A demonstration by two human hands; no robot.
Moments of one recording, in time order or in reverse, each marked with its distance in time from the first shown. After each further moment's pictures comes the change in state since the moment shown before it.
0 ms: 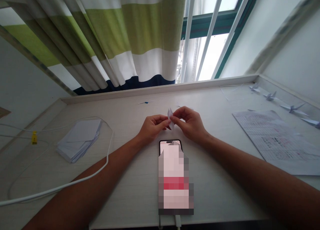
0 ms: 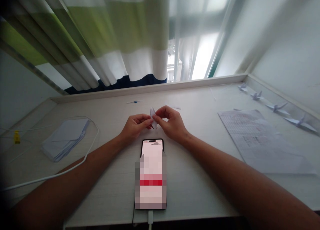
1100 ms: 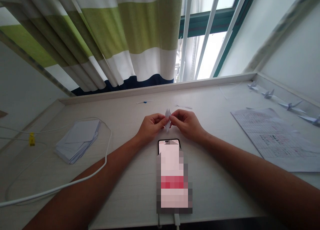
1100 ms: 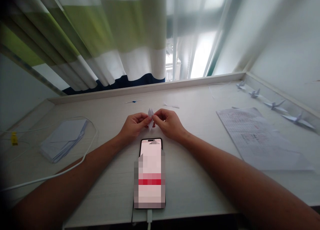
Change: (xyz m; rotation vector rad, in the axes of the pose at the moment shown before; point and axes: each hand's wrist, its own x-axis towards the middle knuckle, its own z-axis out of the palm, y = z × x) left_hand 0.001 -0.003 -0.001 0.094 0.001 0.013; right_hand 0.001 0.002 -0.001 -0.065 -0.125 0.080
